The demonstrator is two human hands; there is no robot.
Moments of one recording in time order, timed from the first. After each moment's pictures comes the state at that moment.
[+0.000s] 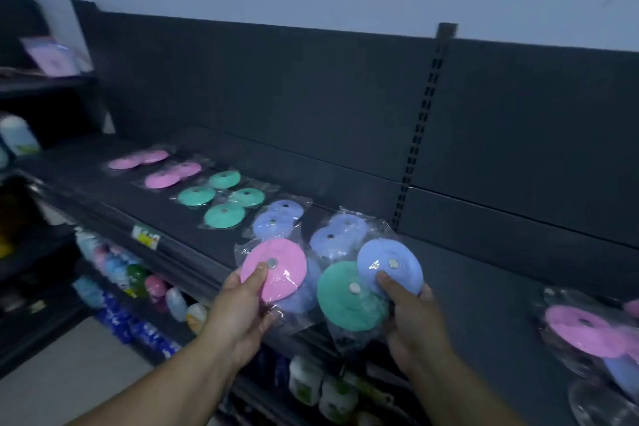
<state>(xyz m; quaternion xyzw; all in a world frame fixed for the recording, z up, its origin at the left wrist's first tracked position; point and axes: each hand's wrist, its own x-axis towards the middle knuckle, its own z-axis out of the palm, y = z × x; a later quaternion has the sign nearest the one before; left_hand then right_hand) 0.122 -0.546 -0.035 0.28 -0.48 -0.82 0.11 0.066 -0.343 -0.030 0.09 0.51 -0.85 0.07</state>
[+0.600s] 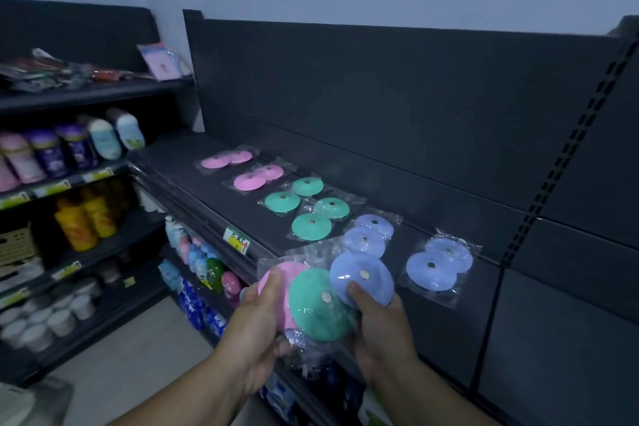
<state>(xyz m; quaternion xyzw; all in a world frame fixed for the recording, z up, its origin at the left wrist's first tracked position) 0.165 -0.684 -0.044 0.31 -0.48 -0.81 0.14 0.080 -0.561 -0.058 0.08 0.48 -0.85 0.20</state>
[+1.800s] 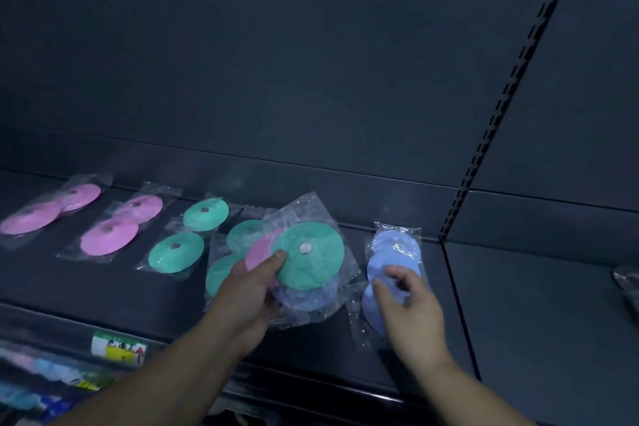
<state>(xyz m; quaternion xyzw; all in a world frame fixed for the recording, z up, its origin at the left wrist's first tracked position) -0.037 -0.752 -0.044 0.17 -0.52 -0.84 -0.03 -0.027 -0.540 -0.066 0.11 0.84 -0.52 -0.12</state>
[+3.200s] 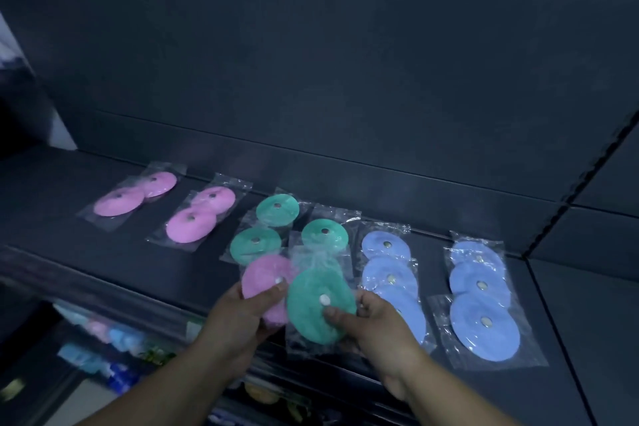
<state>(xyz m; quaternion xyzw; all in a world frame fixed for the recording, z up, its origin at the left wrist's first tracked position) -0.003 -0.887 -0.070 0.21 -0.50 -0.84 -0.04 -0.014 -0.699 -0.055 0.08 0.63 -0.74 0.22</state>
